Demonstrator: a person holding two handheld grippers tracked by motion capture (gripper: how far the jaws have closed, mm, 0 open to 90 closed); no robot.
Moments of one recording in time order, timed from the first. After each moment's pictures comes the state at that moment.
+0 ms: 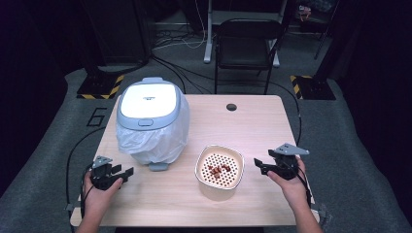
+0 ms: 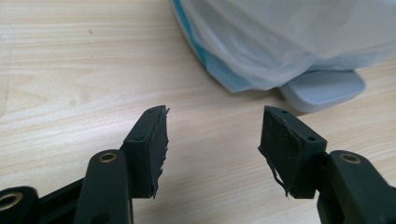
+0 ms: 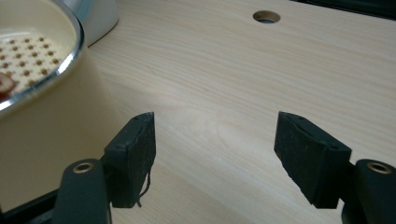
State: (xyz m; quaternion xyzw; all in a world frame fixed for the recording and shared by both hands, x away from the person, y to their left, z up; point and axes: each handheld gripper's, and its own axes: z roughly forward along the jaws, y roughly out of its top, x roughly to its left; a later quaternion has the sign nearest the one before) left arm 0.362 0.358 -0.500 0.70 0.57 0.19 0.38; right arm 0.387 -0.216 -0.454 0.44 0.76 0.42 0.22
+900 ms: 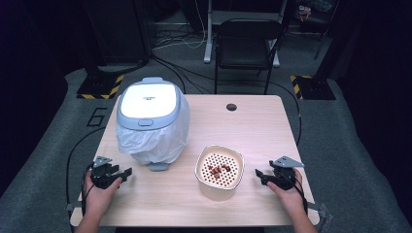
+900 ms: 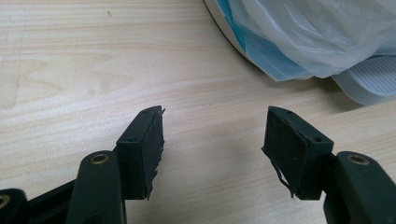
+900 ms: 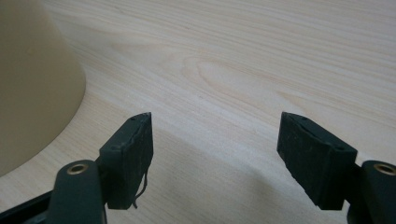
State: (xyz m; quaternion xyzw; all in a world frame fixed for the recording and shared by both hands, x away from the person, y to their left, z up) left arm 0.375 0.364 -0.520 0.70 0.58 0.20 0.37; right arm 0.388 -0.229 -0.520 0.45 0.77 0.40 0.22
